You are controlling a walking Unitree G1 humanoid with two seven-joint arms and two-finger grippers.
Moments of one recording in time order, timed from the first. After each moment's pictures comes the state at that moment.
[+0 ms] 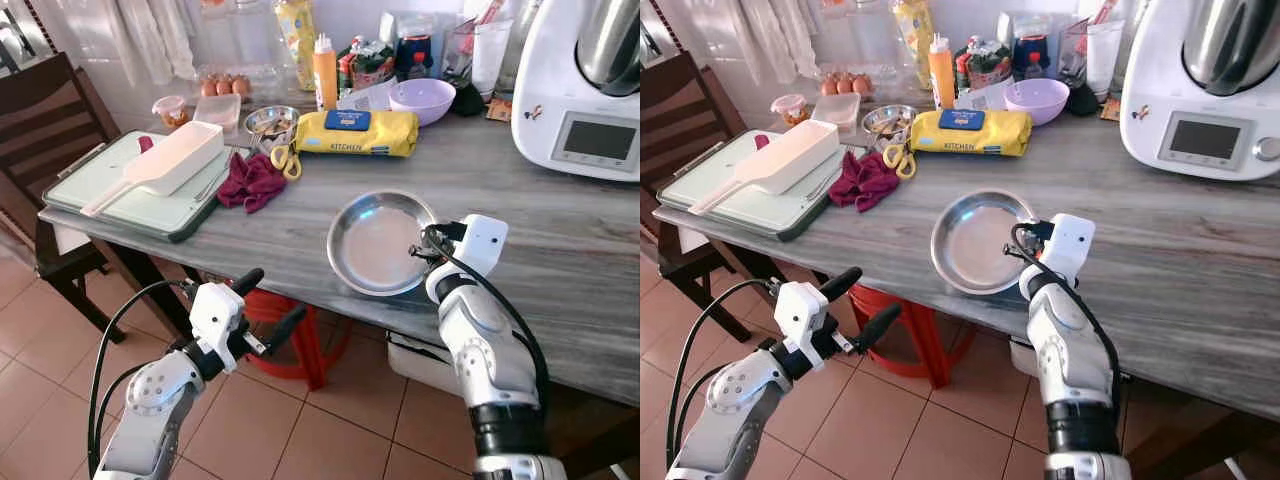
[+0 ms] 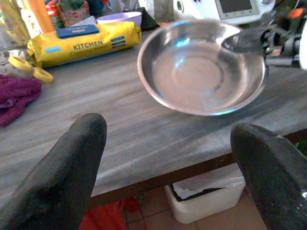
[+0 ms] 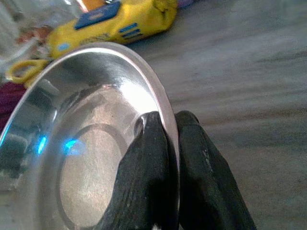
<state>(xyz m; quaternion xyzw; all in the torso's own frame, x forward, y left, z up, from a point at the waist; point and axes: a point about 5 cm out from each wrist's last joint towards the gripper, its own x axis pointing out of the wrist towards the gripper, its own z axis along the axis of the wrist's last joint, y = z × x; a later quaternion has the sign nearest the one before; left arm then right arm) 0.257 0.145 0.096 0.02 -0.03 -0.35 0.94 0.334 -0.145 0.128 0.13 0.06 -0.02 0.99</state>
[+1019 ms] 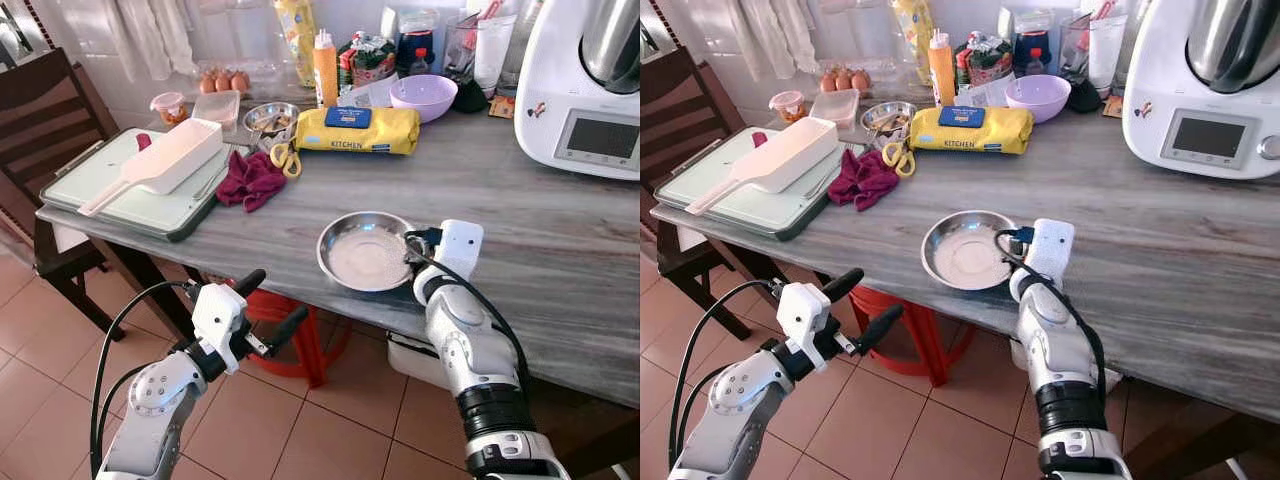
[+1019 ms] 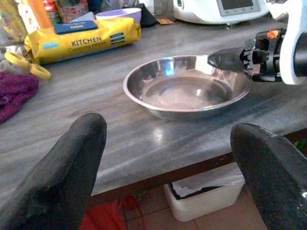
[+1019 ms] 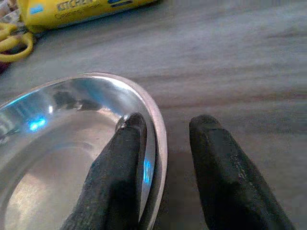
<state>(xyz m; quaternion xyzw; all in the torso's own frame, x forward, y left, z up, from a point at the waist) 0.257 0.143 0.095 0.02 -0.03 -0.35 0.94 0.345 -0.139 0.112 0.10 0.09 -0.03 0.99</state>
